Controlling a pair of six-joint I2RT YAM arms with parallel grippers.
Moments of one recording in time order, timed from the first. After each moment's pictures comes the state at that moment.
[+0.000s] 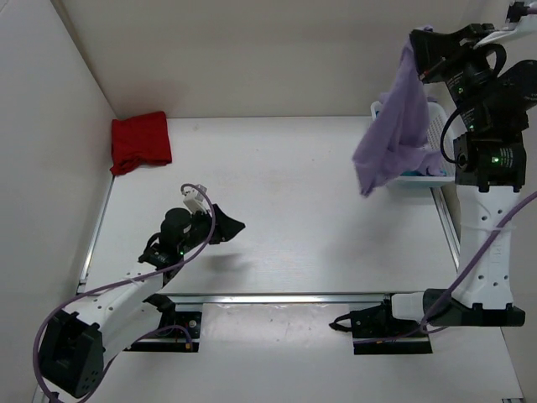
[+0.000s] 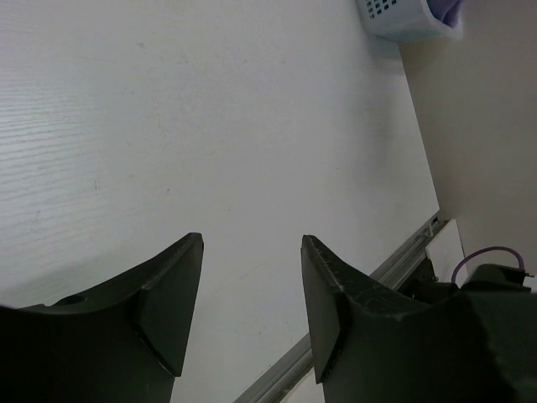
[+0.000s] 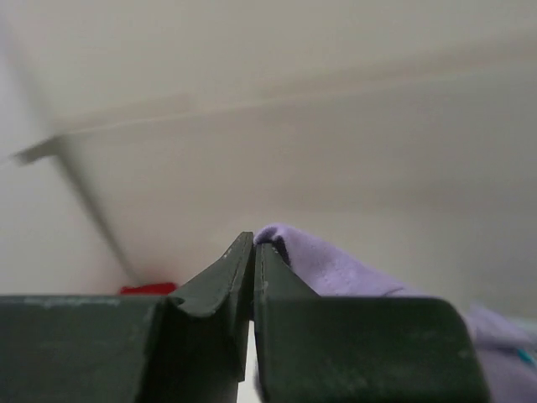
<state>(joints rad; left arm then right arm) -0.47 0.88 0.34 0.21 0.28 -0.71 -0.05 1.33 1.92 -0.25 -0.30 0.39</state>
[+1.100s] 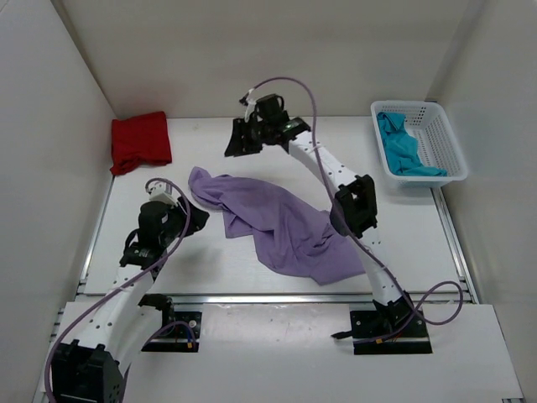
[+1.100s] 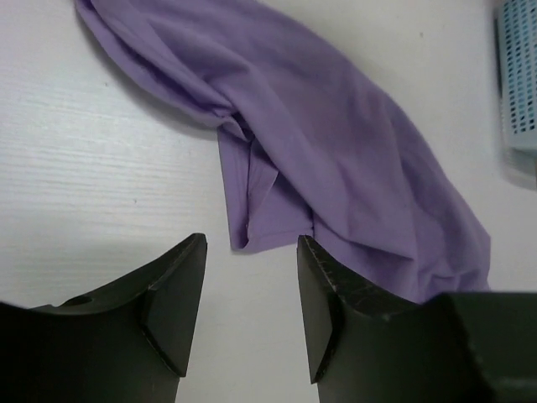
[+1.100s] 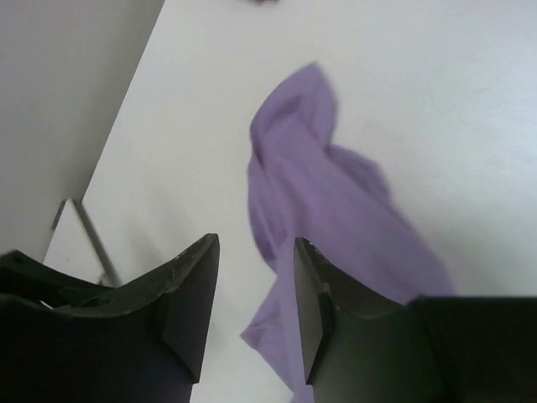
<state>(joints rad) -0.17 0.78 0.45 -0.13 0.14 -0.57 0.61 2.45 2.41 -0.56 -0.57 0.45</state>
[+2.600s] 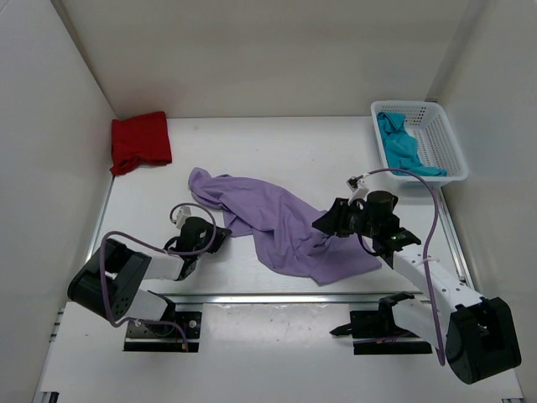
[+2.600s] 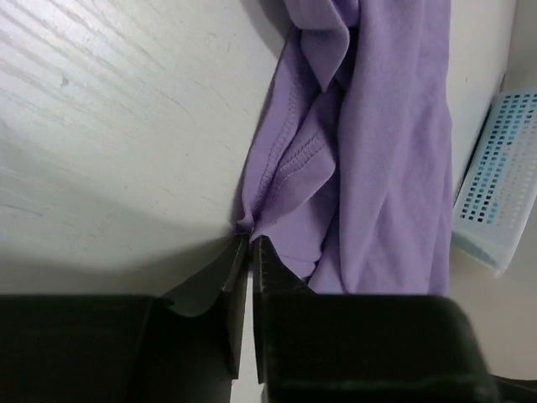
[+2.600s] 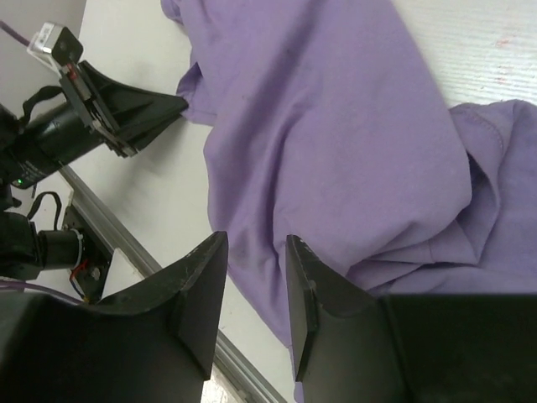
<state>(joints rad) -0.45 1.40 0.22 0.57 -0.10 -1.26 0.30 1.00 0.49 0.02 -0.54 0.51</state>
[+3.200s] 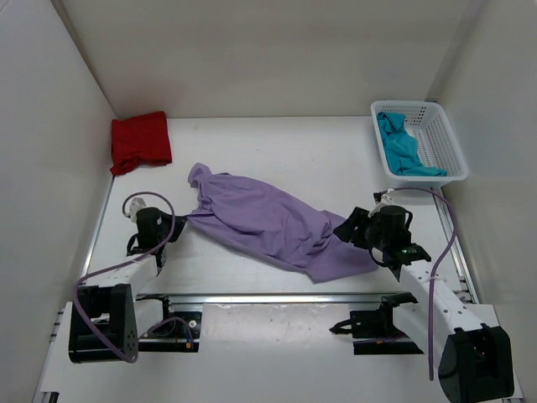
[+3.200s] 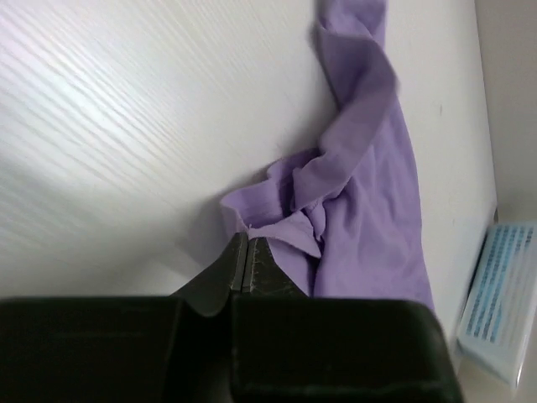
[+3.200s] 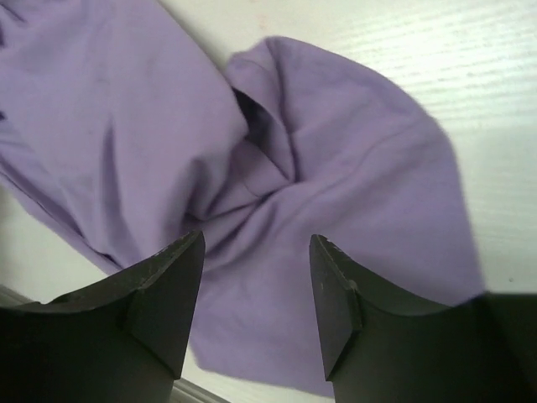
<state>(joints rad) 0.01 1.12 0.26 0.30 0.02 -0.97 0.16 0.84 0.36 -0.14 -0.30 0.53</state>
